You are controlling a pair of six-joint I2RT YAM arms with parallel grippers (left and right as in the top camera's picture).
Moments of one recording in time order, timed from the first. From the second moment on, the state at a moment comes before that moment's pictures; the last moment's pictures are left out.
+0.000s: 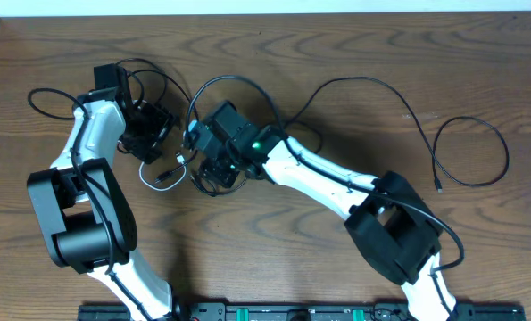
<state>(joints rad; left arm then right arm) 0.22 1.94 1.35 -0.80 0.30 -0.72 0.87 2.14 1.62 -0.46 -0.30 -0.11</state>
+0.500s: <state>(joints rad) 0.22 1.94 1.35 -0.80 0.30 -0.72 0.88 2.20 1.62 -0.47 -0.28 -0.11</state>
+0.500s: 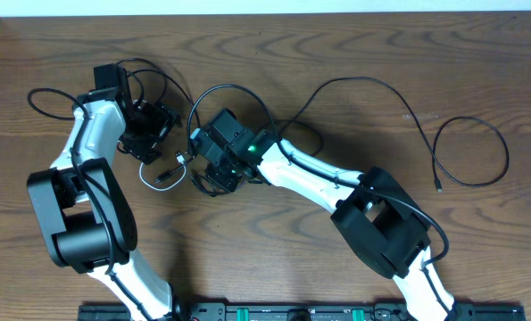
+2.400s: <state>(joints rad) 0.22 1.94 1.35 -0.75 0.40 -0.60 0.91 2.29 1.78 -0.69 -0.32 -0.33</state>
